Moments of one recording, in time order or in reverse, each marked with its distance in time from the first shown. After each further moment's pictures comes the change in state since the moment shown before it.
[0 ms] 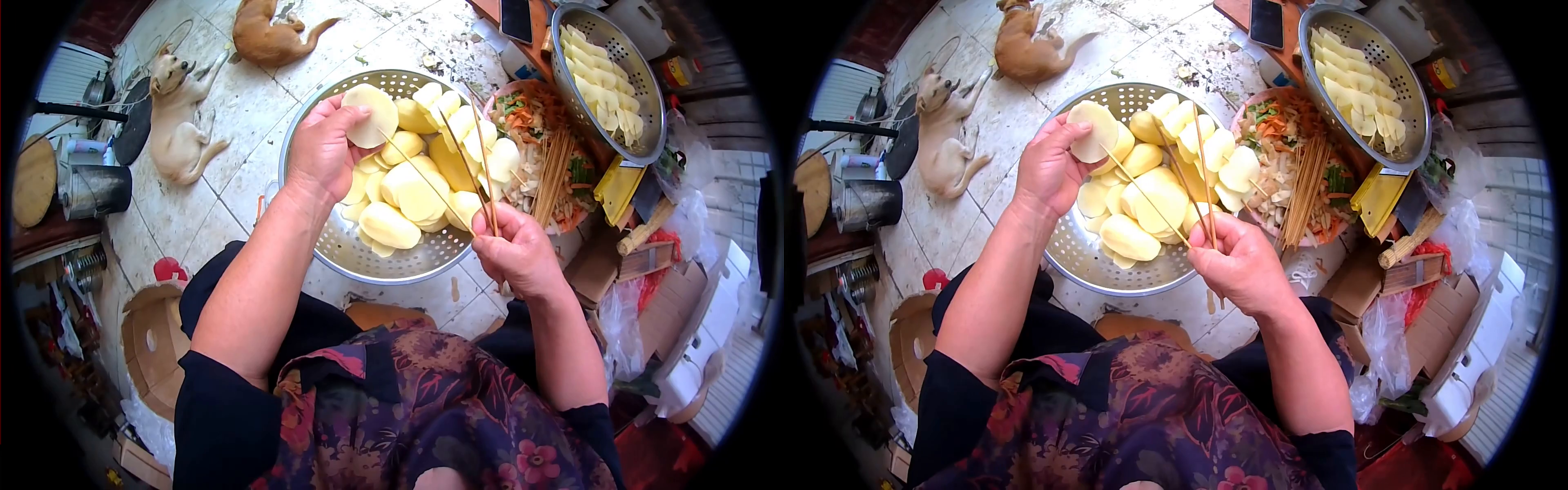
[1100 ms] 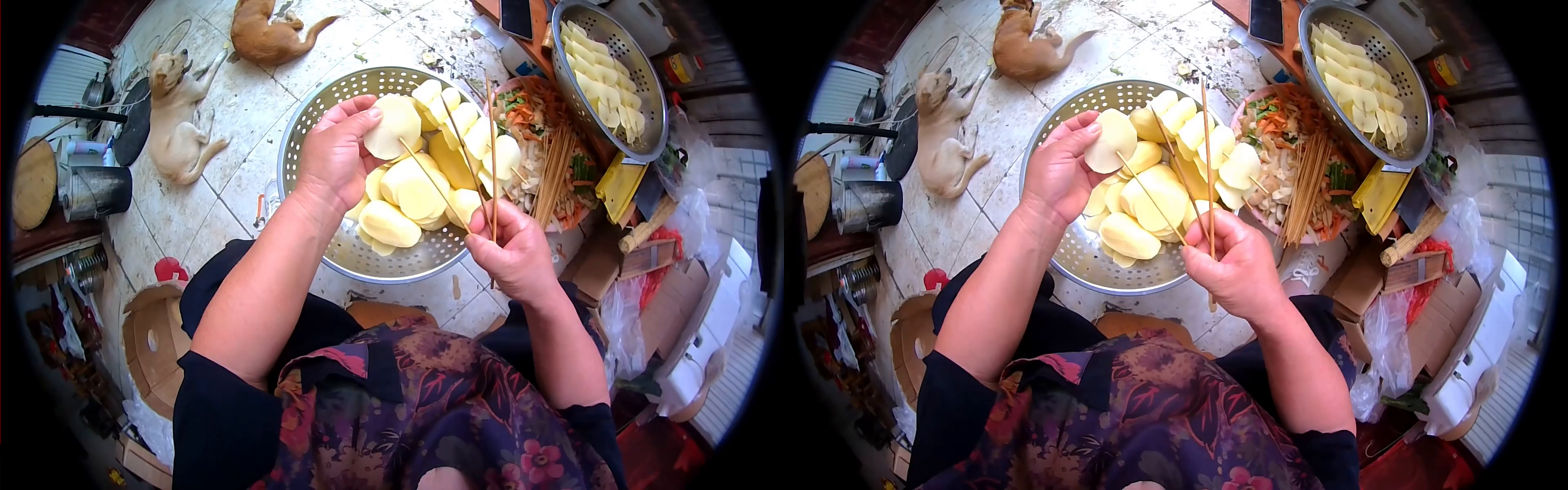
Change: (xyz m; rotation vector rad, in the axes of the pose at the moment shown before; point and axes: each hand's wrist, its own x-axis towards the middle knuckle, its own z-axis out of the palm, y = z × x) left_hand -0.010 -0.007 0.015 -0.082 0.020 -0.064; right_hand 0.000 0.008 0.008 -0.099 0.095 -0.128
